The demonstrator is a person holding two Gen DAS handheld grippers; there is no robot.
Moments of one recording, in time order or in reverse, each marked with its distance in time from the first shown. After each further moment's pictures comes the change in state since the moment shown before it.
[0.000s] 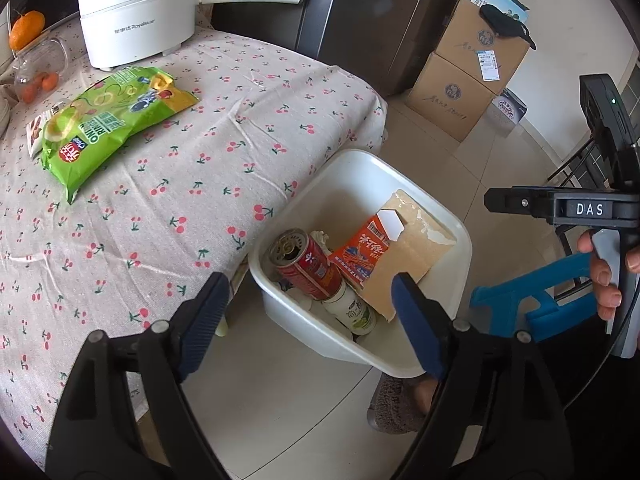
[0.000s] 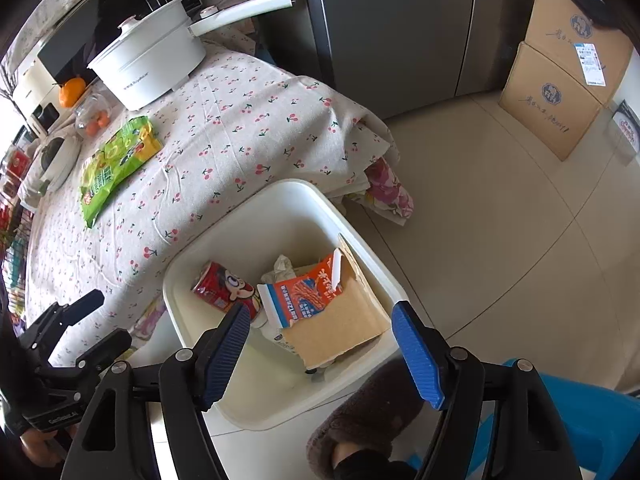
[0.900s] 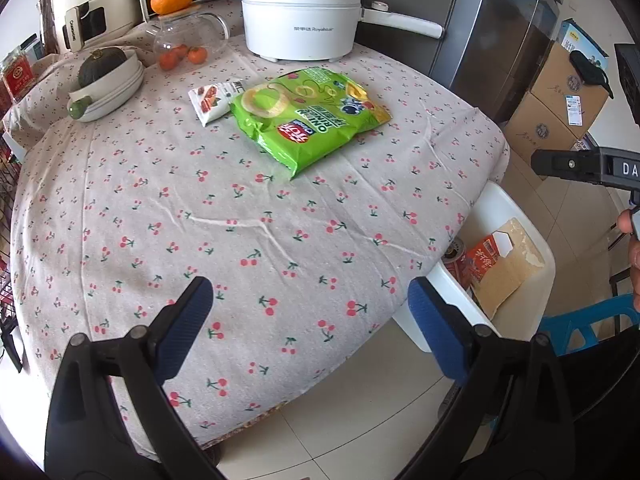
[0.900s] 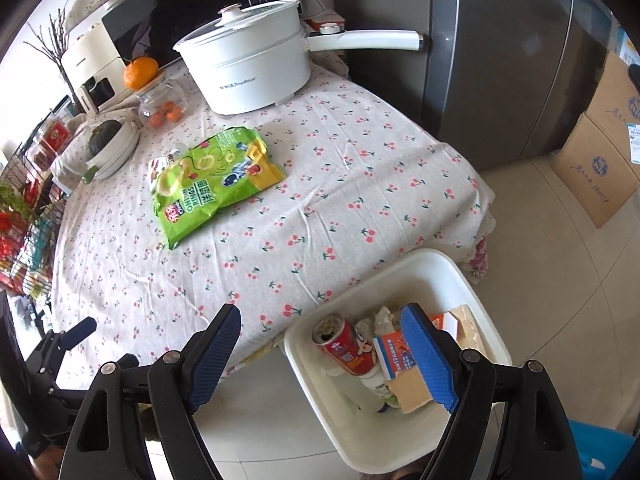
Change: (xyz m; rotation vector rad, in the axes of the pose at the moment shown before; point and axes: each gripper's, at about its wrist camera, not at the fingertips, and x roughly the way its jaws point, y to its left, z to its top) left arm -0.075 0.132 -0.021 -0.158 -0.030 0.286; right arm -0.010 0.159 0.047 -0.146 -0.072 0.066
